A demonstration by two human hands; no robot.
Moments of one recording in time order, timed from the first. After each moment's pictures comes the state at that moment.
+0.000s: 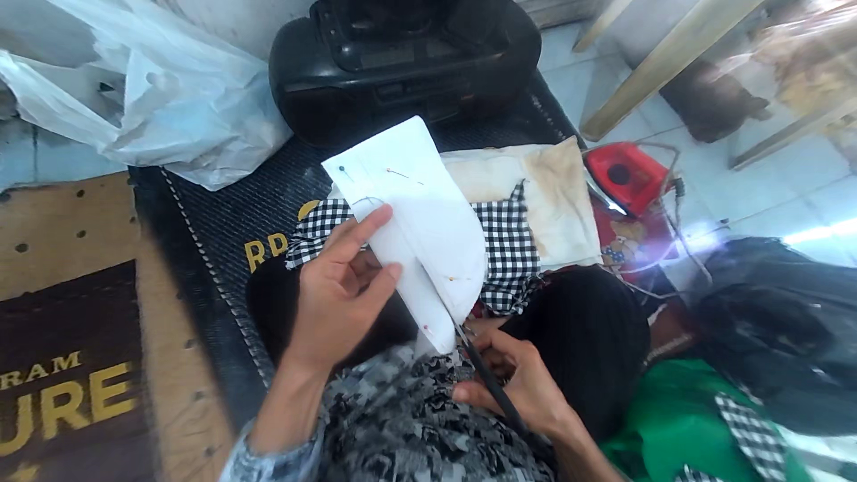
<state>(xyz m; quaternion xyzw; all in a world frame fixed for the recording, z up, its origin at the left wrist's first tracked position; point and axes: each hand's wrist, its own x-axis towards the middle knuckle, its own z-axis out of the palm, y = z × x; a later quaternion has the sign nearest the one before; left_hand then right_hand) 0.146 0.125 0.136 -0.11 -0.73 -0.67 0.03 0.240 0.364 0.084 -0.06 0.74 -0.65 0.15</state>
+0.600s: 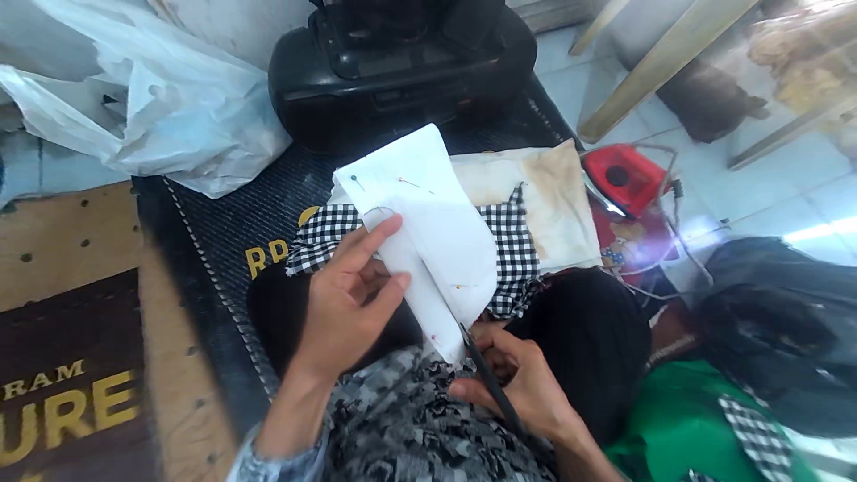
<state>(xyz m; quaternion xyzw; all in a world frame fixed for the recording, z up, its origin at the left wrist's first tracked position) 0.145 0.130 0.135 -0.12 -0.74 -0.66 0.03 0.235 0.361 0.091 -0.07 0.76 -0.64 0.12</state>
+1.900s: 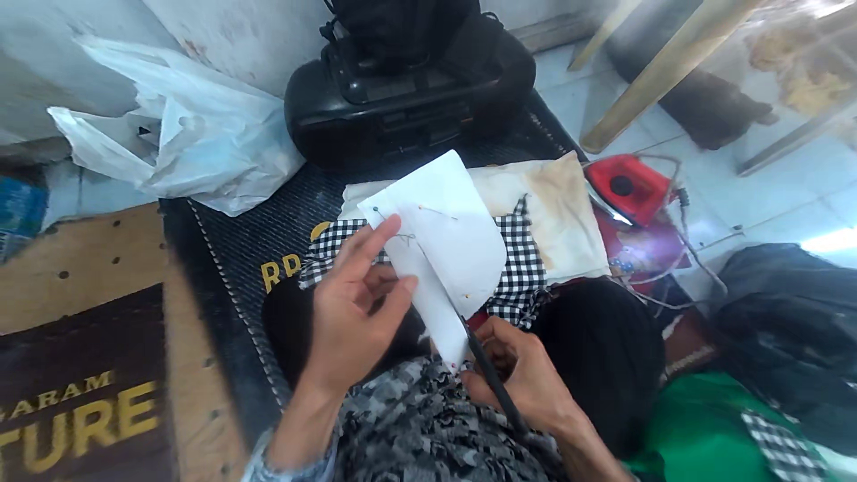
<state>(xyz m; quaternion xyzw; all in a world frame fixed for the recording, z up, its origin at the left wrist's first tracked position) 0.143 0.136 0.148 -0.13 -0.74 -0.65 0.08 0.213 0.354 0.103 -0.06 0.77 -0.63 0.12</state>
